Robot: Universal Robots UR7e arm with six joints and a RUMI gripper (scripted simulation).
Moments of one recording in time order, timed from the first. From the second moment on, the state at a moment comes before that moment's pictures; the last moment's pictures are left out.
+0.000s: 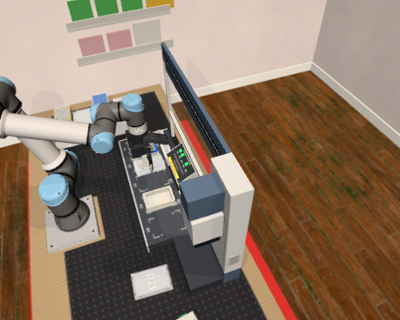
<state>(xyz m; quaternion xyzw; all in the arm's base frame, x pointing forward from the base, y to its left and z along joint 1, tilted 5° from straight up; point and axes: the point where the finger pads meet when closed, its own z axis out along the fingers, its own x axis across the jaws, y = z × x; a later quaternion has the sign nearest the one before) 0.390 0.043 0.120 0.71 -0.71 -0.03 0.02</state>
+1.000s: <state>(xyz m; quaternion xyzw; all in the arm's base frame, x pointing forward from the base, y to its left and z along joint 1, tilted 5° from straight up) 0.393 0.042 0.164 0.71 -0.71 -0.03 0.02</state>
